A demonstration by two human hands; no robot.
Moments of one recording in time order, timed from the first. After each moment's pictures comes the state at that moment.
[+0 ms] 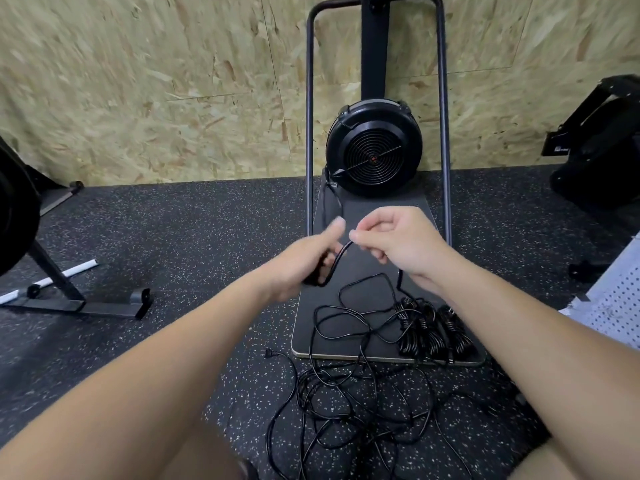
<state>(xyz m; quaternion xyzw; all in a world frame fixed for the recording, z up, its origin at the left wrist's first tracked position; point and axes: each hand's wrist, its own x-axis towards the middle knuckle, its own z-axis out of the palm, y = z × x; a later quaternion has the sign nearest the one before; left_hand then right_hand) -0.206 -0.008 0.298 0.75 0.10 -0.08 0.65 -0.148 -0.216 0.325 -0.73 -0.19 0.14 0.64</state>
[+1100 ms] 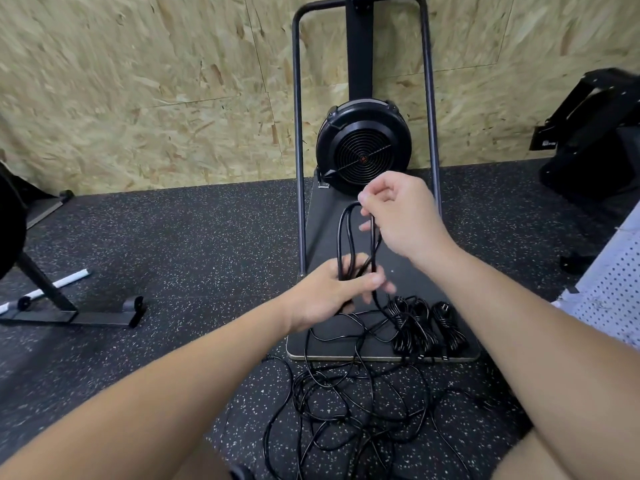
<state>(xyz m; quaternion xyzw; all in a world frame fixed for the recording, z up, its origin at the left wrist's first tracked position) -0.233 -0.067 0.288 0.79 -0.06 -0.11 0.60 -0.133 -0.222 0.347 -0.78 -0.20 -0.07 0.59</state>
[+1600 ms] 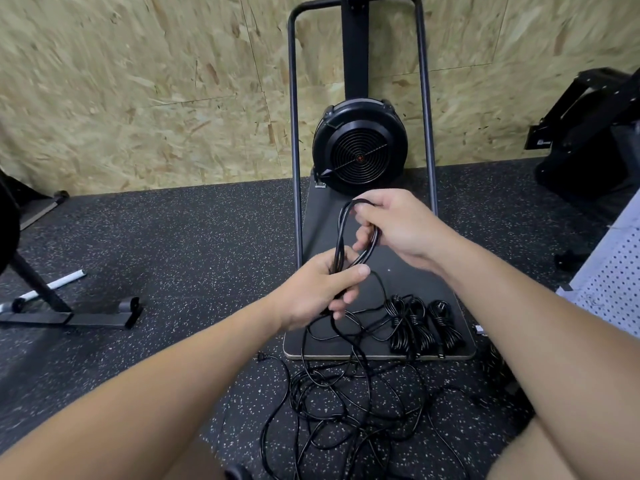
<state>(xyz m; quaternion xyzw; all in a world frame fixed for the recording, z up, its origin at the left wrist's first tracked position) -0.235 -0.063 0.290 0.75 -0.05 -0.10 0.66 -0.127 -0.233 0.340 -0.72 -0.25 0.14 0.63</state>
